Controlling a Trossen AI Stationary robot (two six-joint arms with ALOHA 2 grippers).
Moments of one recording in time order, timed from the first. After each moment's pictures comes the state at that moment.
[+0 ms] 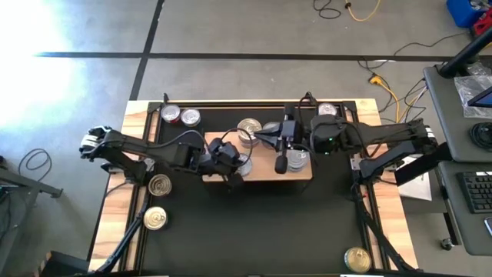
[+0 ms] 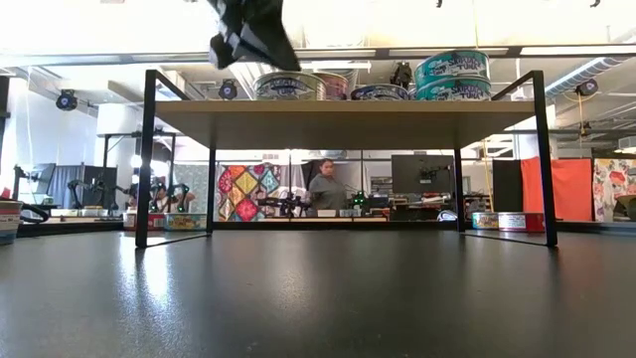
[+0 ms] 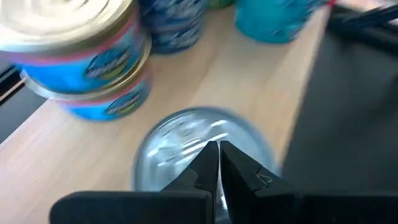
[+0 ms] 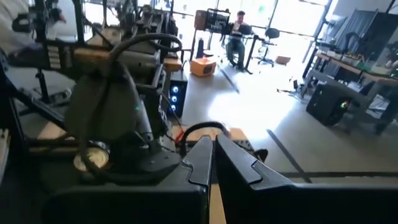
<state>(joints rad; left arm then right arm) -0.16 1.50 1.23 -0.52 -0.42 -0.52 0.11 1.39 1.46 -0.19 0.31 -0.13</state>
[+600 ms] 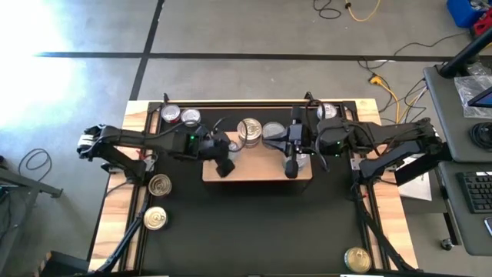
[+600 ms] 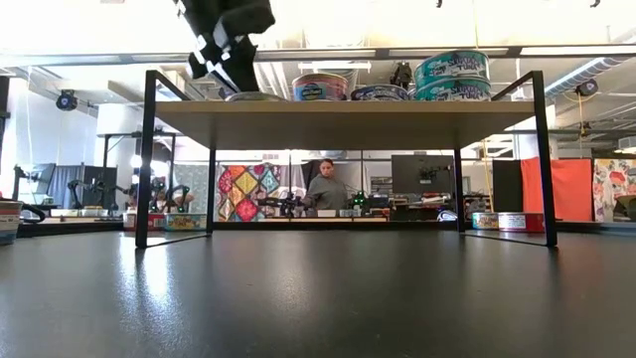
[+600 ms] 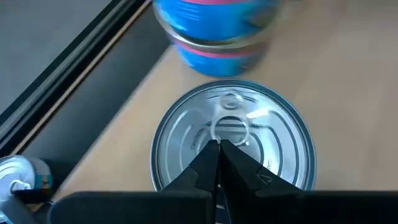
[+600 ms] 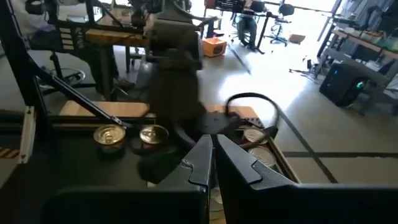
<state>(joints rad) -0.01 1.49 1.22 -0.80 -0.45 -0.49 0.15 1.34 1.46 -0.35 0.31 -0.06</state>
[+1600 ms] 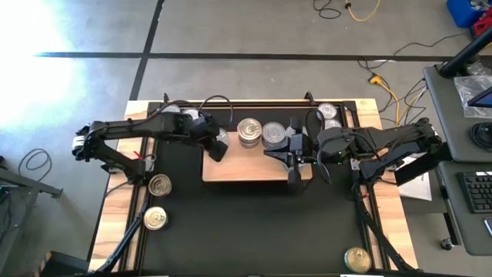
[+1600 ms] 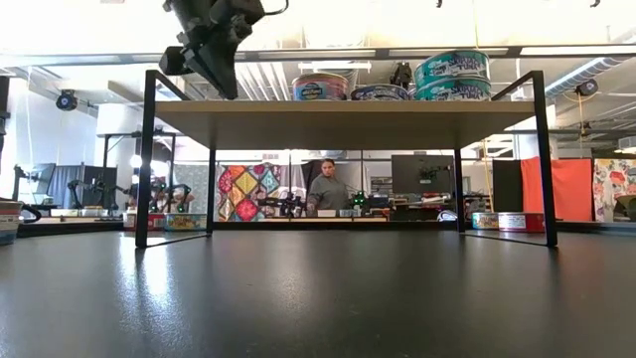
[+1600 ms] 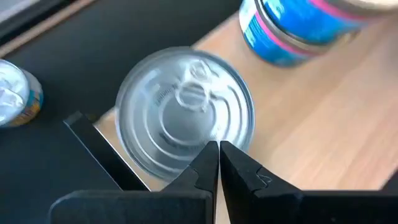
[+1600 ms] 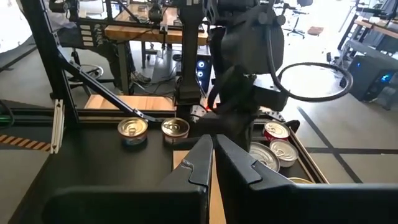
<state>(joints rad) 0.14 1.39 1.32 -1.02 -0.22 -0.72 0.22 1.34 1.45 -0.37 0.31 -0.01</state>
